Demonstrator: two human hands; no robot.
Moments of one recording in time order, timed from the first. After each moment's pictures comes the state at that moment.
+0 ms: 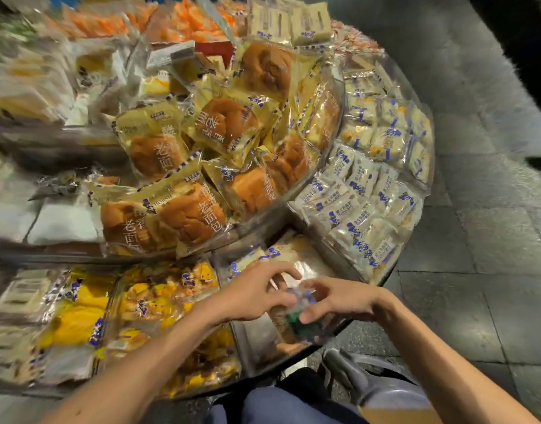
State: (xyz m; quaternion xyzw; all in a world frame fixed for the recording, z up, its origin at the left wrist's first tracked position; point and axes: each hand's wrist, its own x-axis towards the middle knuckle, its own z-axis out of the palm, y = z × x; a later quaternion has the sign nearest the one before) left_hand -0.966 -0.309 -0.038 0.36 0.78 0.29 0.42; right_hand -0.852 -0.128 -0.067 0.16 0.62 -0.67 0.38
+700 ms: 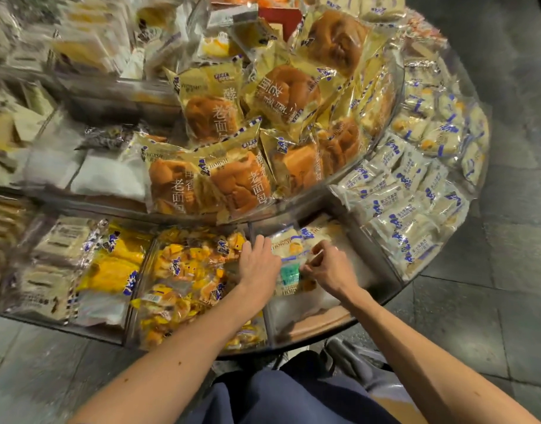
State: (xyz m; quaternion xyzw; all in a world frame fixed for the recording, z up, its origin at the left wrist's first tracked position) left_hand -0.962 -0.339 -0.090 0.35 0.90 -0.20 0.16; right_hand -0.894 -0.195 -0.133 0.30 0.84 -0.43 0.11
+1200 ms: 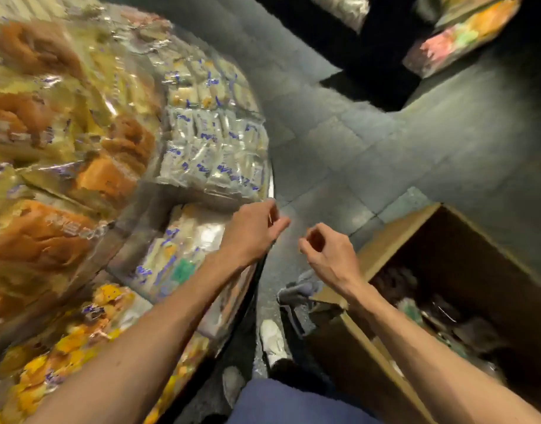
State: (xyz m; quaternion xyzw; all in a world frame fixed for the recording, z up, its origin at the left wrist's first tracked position) left_hand -0.859 -0.239 -0.034 0.61 0.71 0.20 0.27; right_hand -0.680 -0.226 -0.069 0.60 0.71 -0.33 -0.18
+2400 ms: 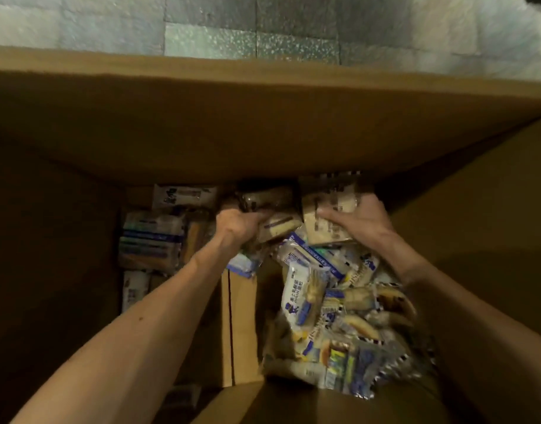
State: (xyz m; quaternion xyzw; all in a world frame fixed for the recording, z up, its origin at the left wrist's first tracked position) left_hand -0.315 -0.138 -0.411 0.49 0.63 -0.07 0.59; right_hand -0.139 -0.271 -0.360 0.88 0.16 -0.41 -0.19
